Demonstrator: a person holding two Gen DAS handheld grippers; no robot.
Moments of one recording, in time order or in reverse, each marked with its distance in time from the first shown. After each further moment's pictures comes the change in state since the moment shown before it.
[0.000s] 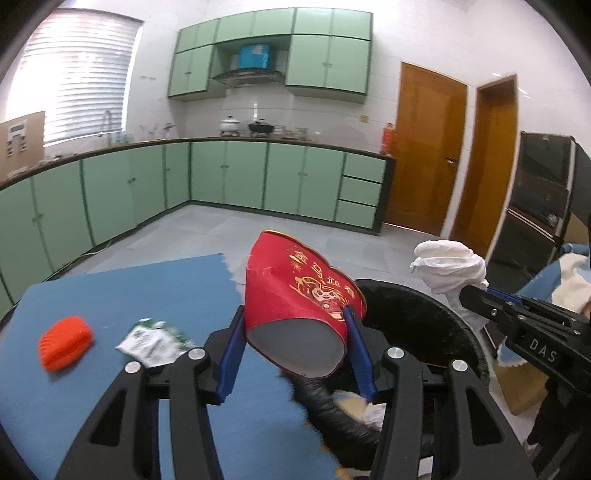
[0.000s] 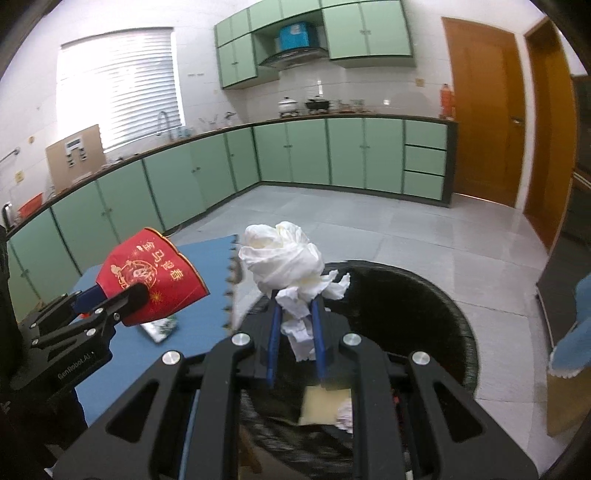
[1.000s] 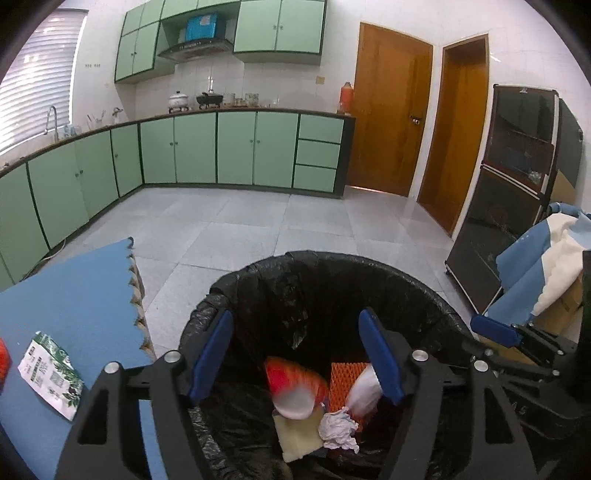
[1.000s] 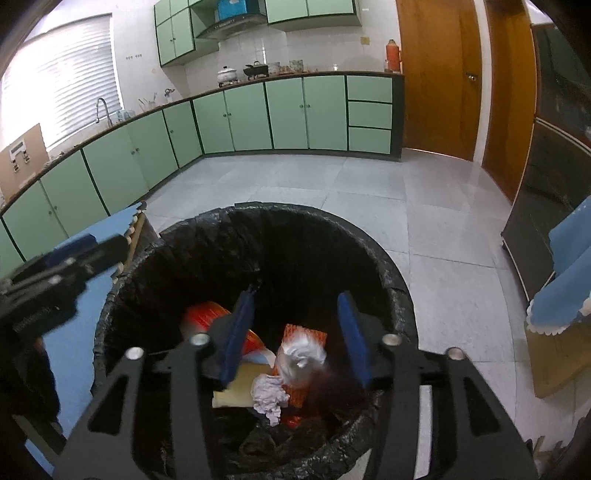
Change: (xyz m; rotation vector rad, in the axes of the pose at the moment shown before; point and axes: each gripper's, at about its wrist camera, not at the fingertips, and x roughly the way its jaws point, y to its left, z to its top) left arm 0.101 -0.083 -0.014 0.089 0.118 -0.121; right arm 0.061 -0.109 -0.058 0.101 0.130 -0.167
